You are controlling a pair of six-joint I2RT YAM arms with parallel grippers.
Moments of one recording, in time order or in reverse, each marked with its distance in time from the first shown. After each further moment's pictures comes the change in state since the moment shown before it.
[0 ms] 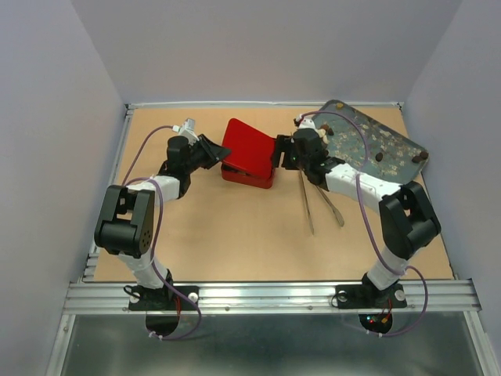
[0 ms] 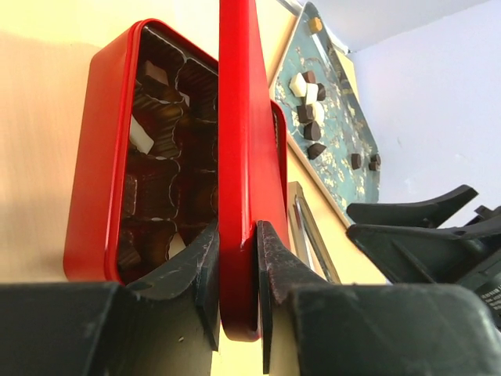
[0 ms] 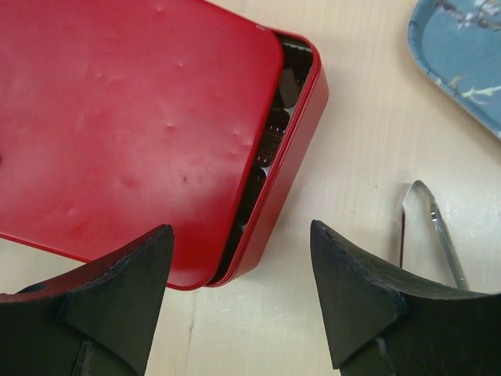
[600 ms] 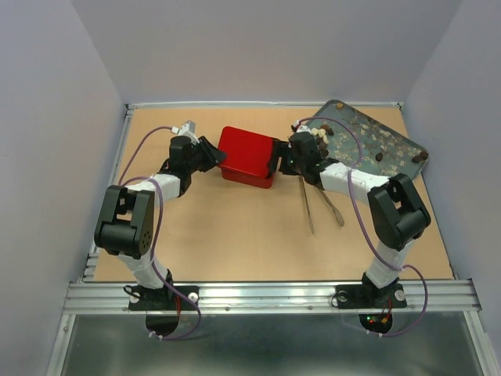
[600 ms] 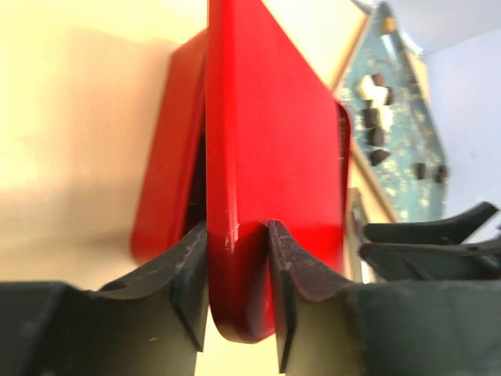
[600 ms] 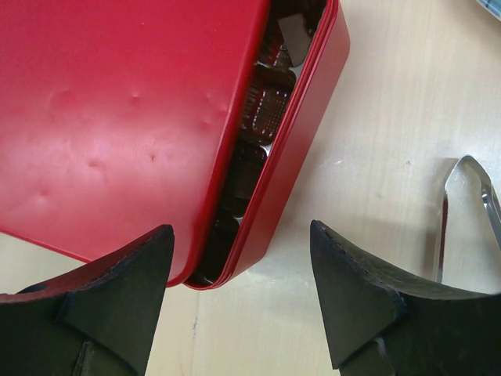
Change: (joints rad) left arm -0.006 -0.012 0.025 -0.151 -0.131 0.112; right arm -0.015 0.100 0.003 0.002 -0.090 0.086
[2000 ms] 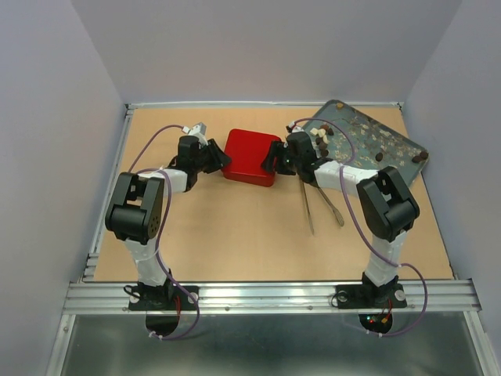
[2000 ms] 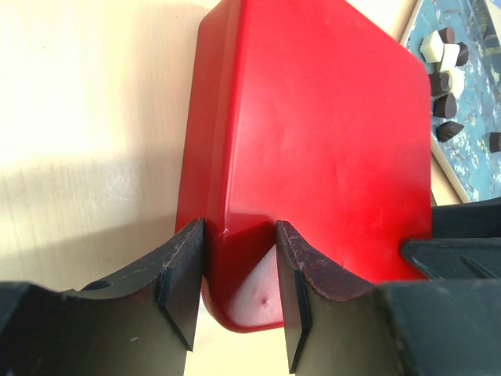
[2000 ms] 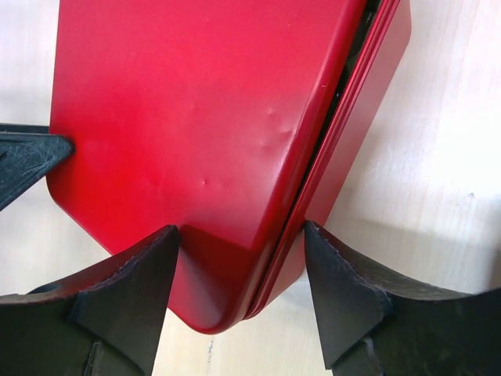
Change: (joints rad) left arm -0.029 0.145 0.076 -0.034 -0.005 0.139; right arm -0.010 0.106 0.039 0.088 -0.138 0.034
